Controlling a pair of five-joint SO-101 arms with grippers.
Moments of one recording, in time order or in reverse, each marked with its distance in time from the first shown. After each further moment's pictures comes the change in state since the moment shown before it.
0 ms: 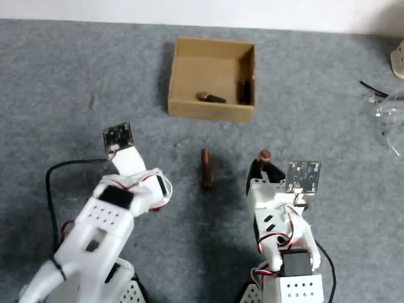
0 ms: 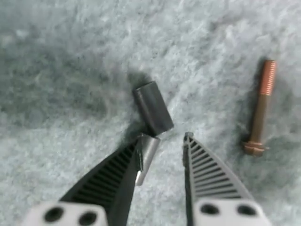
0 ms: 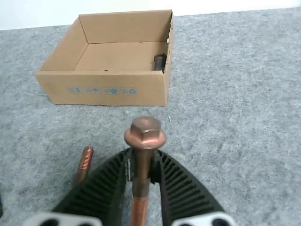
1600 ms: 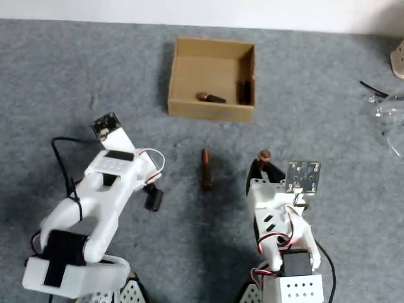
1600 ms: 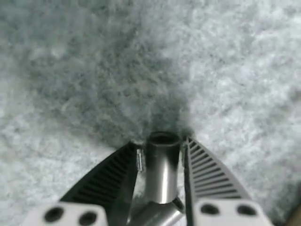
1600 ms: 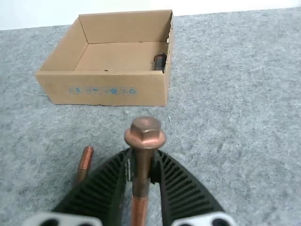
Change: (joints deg) left arm -9.3 35.3 -17.4 -4.4 6.2; right arm 0.0 0.0 0.0 0.0 0.0
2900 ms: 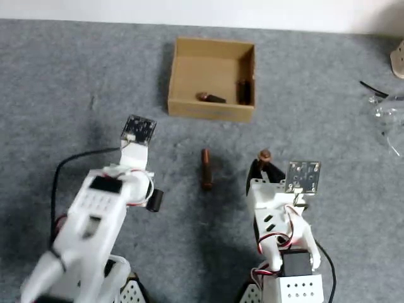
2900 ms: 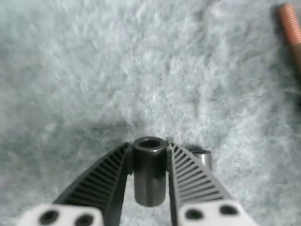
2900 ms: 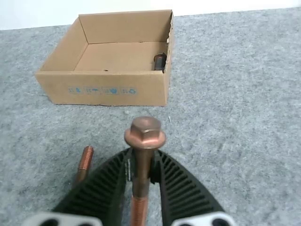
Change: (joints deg) left arm 0.1 -36.7 18.8 1.8 -50.4; right arm 0.0 0.0 0.0 0.0 0.0
